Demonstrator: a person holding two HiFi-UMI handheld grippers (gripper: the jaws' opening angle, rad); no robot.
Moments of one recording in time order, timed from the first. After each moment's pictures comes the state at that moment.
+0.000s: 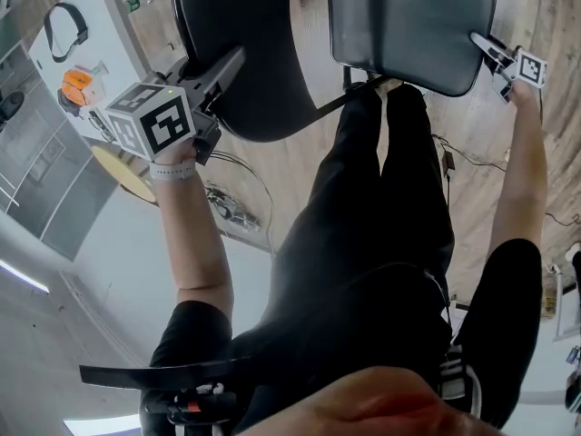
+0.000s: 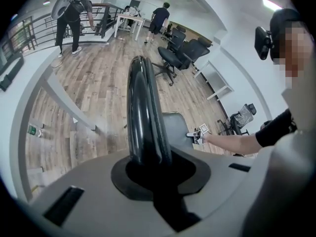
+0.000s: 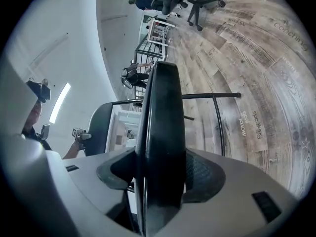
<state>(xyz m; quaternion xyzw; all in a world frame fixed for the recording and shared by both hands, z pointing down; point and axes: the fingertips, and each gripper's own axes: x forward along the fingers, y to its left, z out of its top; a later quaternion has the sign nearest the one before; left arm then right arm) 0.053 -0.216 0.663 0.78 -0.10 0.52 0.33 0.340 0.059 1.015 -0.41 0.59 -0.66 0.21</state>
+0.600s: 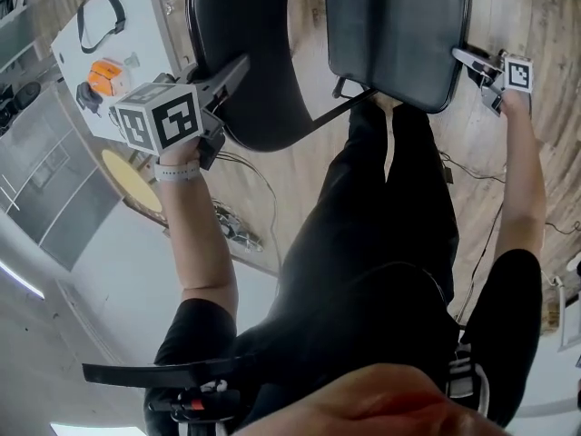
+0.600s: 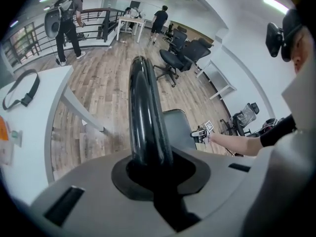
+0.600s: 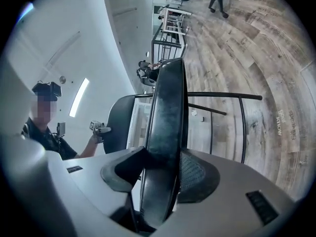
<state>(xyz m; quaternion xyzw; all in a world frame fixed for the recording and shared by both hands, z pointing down) 0.070 -0.218 0.636 0.77 -0.12 0.54 0.31 0.309 0.019 0.923 -0.31 0.66 -0.64 0.25</state>
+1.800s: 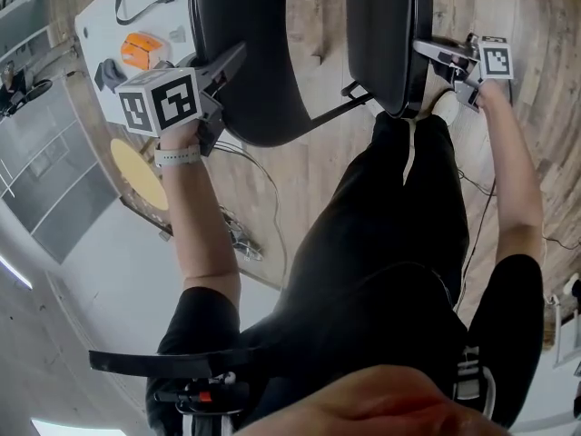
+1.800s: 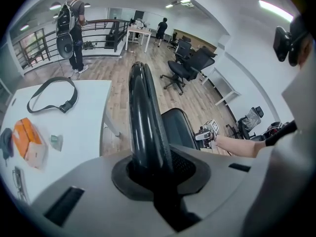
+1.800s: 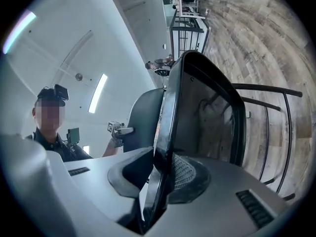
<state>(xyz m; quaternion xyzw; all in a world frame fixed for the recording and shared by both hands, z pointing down) -0.048 -0.317 0.554 0.79 -0.16 0.51 0.30 0.135 -0.158 0.733 -0.21 0.74 -0.58 0.27</state>
